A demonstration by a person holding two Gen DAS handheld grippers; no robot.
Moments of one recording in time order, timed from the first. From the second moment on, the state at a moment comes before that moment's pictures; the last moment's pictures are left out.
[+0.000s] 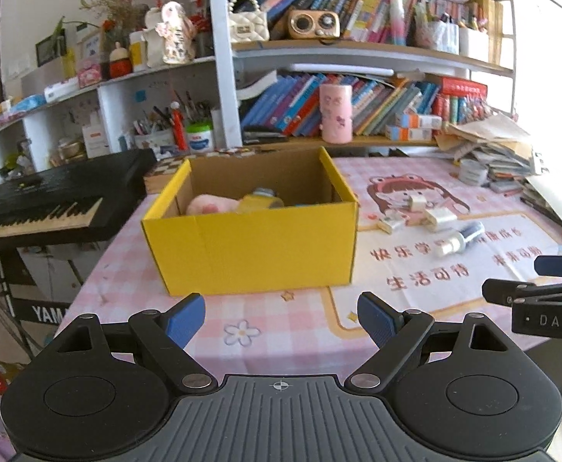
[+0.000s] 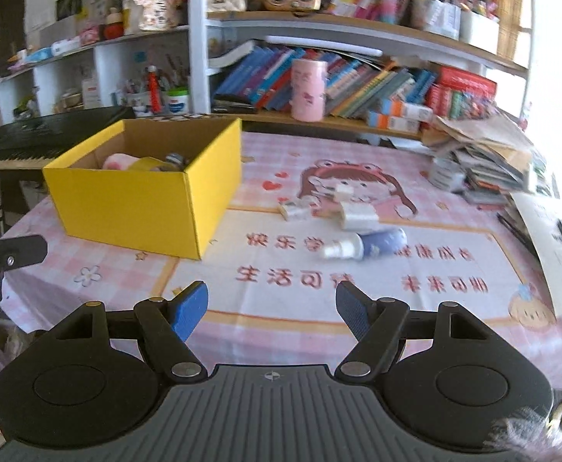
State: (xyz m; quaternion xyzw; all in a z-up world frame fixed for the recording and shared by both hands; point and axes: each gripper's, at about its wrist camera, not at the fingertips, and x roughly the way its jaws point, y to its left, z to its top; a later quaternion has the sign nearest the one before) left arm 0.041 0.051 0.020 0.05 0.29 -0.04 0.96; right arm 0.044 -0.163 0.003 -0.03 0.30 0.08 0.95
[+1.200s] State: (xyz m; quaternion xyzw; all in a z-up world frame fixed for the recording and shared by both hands) left arm 0.088 -0.022 -0.011 0.08 0.34 -0.15 0.93; right arm 0.052 -0.216 -0.030 0.01 0.36 -0.03 0.93
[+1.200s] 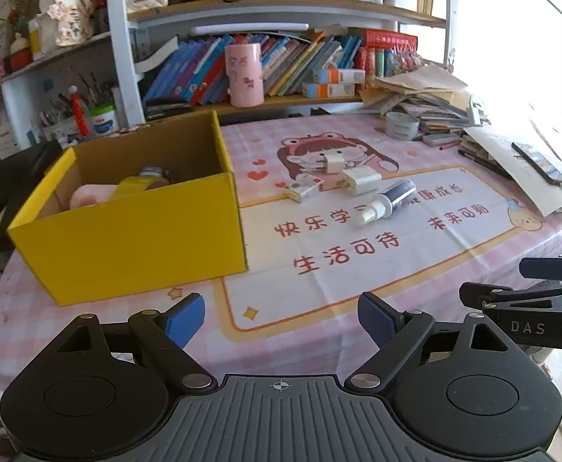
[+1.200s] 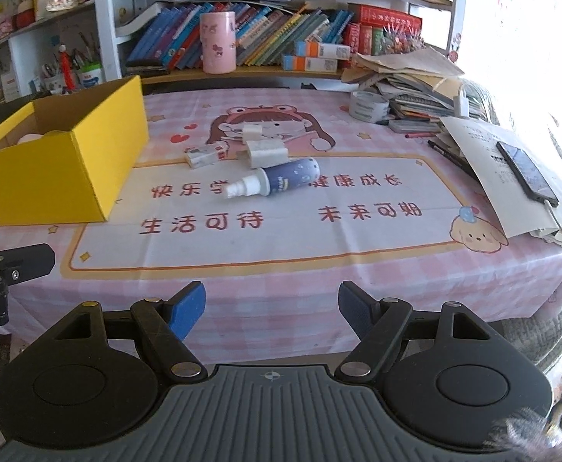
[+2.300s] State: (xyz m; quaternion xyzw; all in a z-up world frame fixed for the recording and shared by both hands) left arm 0.183 -0.123 -0.014 0.09 0.36 -0.12 0.92; right arm 0.192 -0.299 -0.038 0.02 0.39 0.04 0.92
